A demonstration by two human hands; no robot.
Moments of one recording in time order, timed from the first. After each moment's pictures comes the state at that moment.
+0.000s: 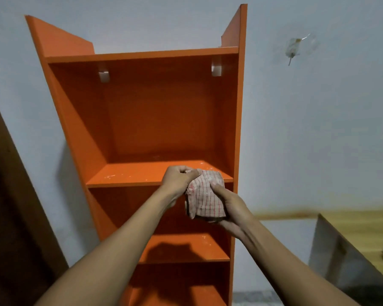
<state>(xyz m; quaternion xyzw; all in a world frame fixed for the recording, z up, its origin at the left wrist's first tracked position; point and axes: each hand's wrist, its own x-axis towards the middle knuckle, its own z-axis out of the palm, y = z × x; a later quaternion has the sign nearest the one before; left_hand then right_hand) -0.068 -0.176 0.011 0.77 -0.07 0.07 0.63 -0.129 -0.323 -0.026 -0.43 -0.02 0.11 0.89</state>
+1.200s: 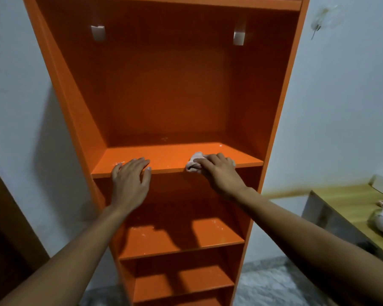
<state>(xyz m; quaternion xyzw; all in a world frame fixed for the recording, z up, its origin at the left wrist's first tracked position) 0.019 0.023 -0.076 0.92 -0.12 0.30 0.24 -0.011 -0.248 -0.056 -0.95 -0.17 -0.25 0.05</state>
